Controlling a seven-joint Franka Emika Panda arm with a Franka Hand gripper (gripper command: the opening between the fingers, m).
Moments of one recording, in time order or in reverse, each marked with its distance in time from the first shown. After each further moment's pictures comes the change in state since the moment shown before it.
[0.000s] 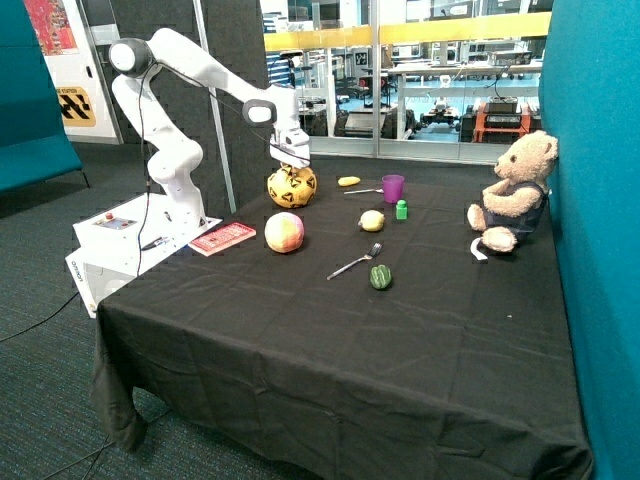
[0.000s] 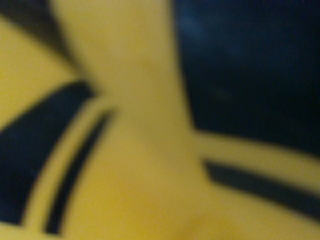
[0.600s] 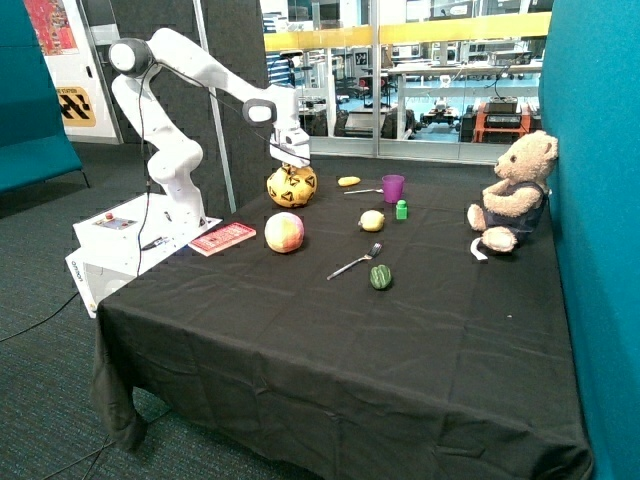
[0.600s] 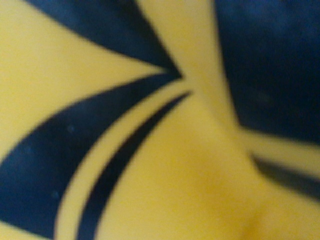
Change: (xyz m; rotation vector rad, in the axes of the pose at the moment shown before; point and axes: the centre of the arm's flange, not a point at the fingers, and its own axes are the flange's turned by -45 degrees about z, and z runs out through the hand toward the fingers) arm 0.001 -0.002 -0.002 -0.002 -0.002 -0.008
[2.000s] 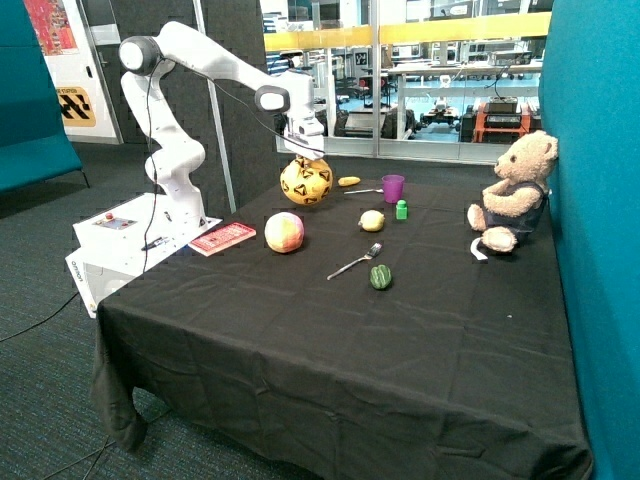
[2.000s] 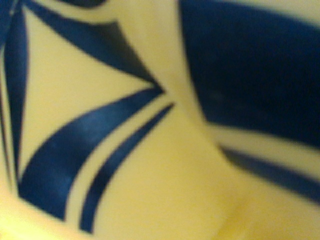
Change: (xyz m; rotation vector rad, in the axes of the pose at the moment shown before) arm 0.006 0.075 -0.041 0.001 0.002 0.080
